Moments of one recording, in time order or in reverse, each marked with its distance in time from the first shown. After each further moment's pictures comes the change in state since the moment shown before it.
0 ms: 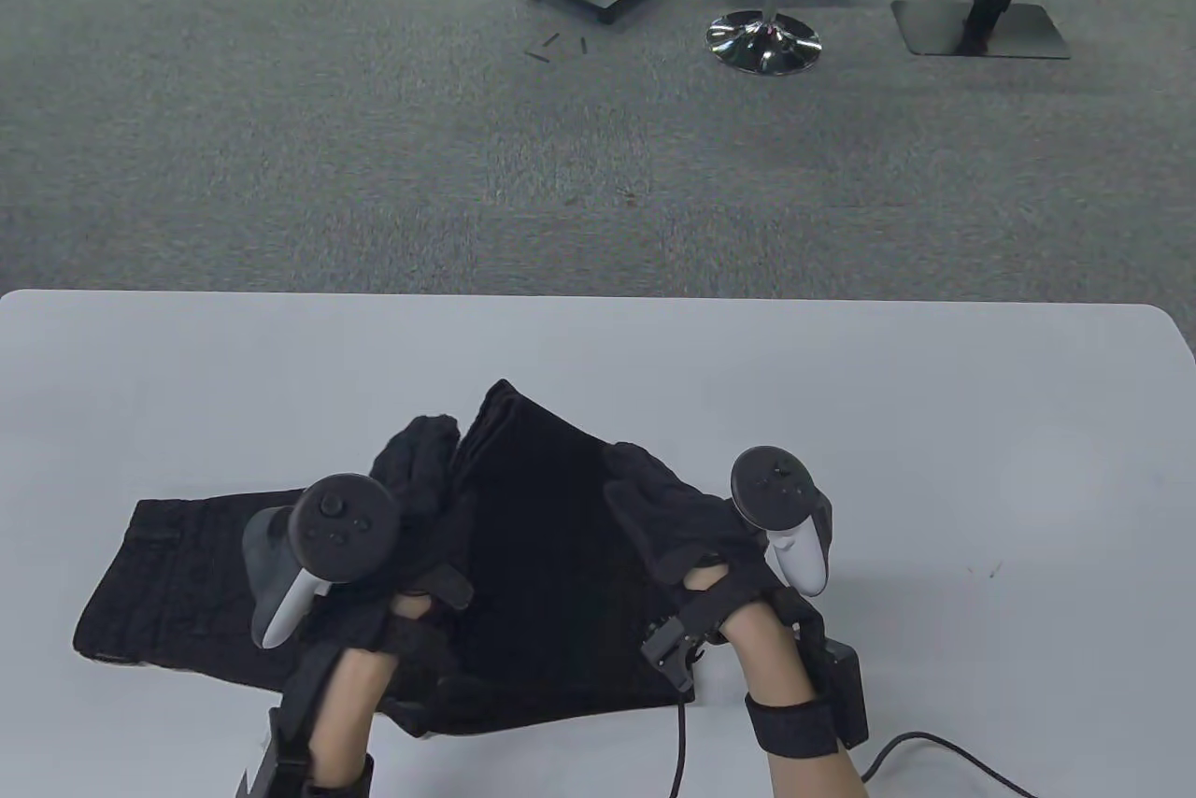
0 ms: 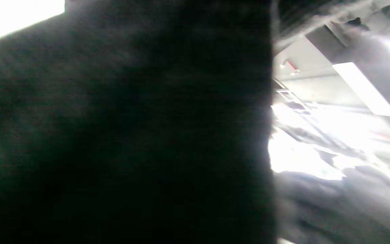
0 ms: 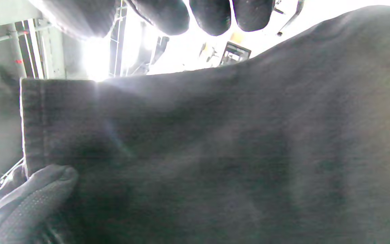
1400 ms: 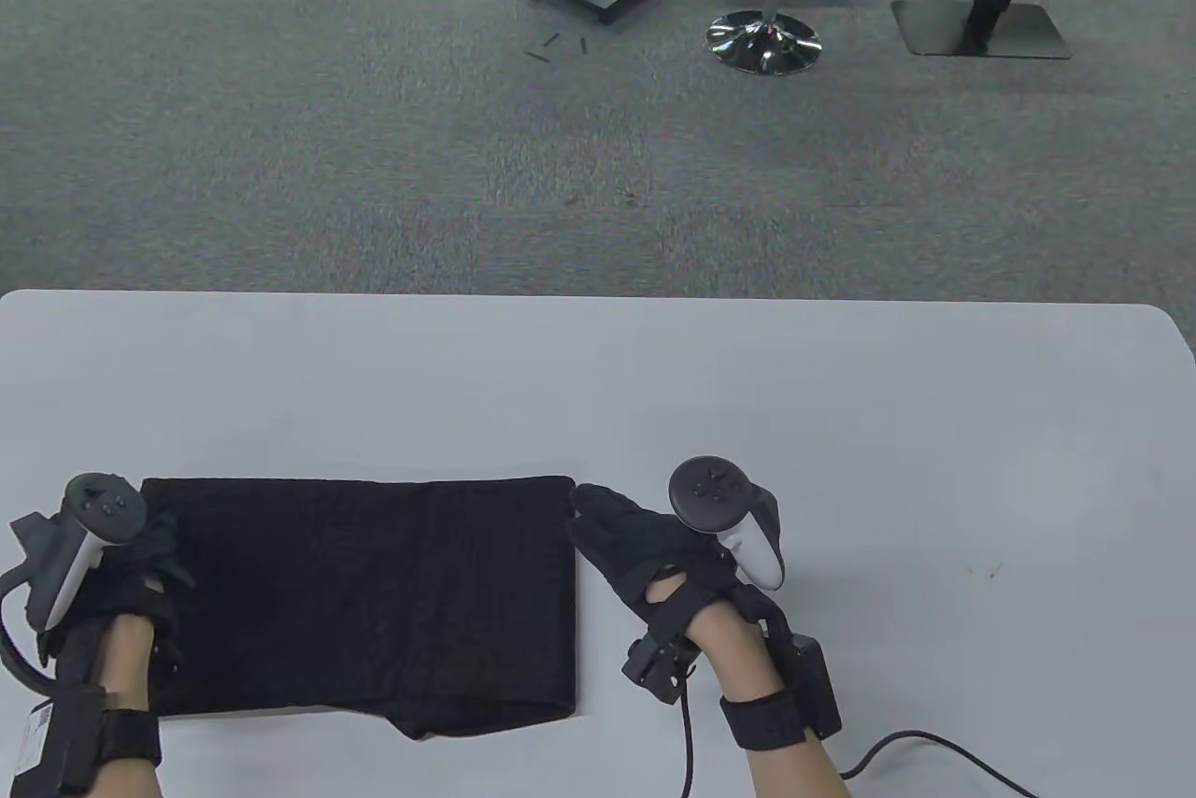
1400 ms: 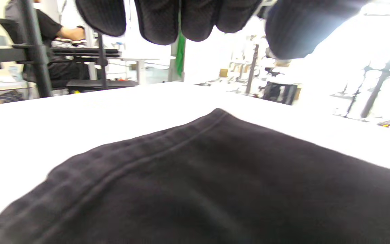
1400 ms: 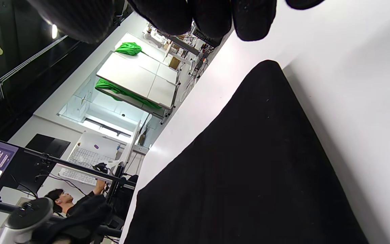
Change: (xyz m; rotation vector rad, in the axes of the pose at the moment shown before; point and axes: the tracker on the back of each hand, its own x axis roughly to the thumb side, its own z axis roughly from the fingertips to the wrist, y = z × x) left_hand -0.243 0.026 -0.006 -0.070 0.684 -0.398; right_hand -0.029 0.034 -0.018 0.147 0.121 0.163
